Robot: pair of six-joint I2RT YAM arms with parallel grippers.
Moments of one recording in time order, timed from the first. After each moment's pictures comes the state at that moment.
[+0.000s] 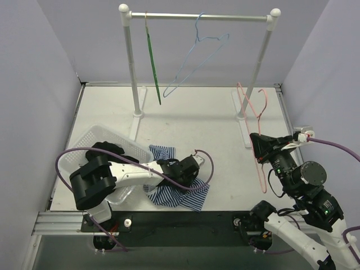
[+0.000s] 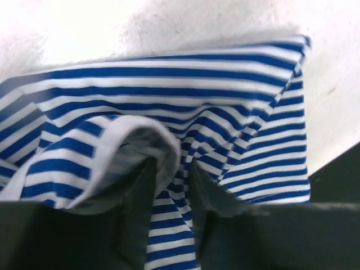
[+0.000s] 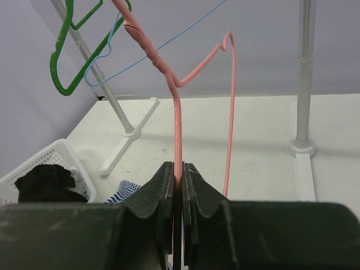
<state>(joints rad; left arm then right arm) -1.16 1.66 0.95 -0.39 -0.08 -0.49 0.66 0.43 0.93 -0.44 0.34 0.26</state>
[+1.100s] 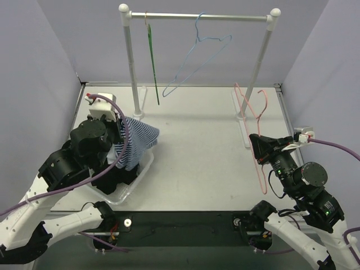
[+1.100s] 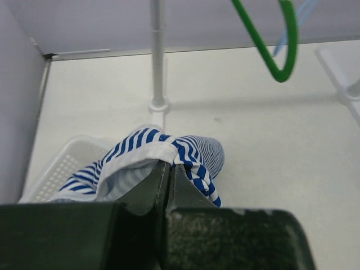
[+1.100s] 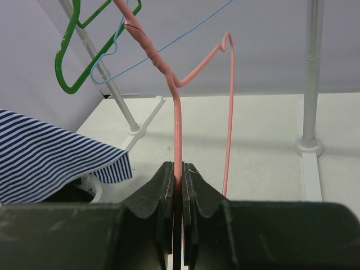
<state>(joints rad) -0.85 0.89 1.38 -0.74 -0.68 -0.25 0.66 0.41 0.93 -0.45 0.32 0.27</state>
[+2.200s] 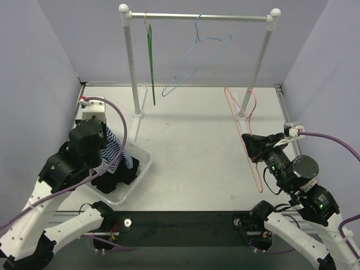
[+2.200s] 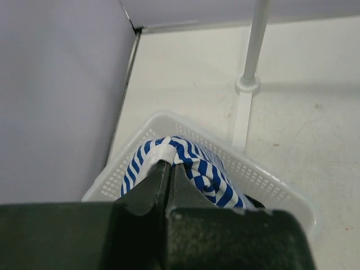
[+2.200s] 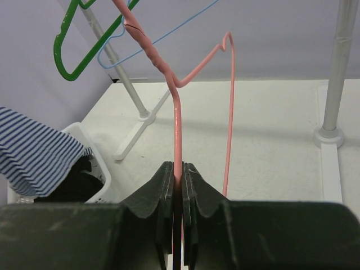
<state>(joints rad) -0.68 0.85 1.32 -0.81 -0.84 -0.06 0.66 0.48 0.93 -0.45 0.27 0.31</state>
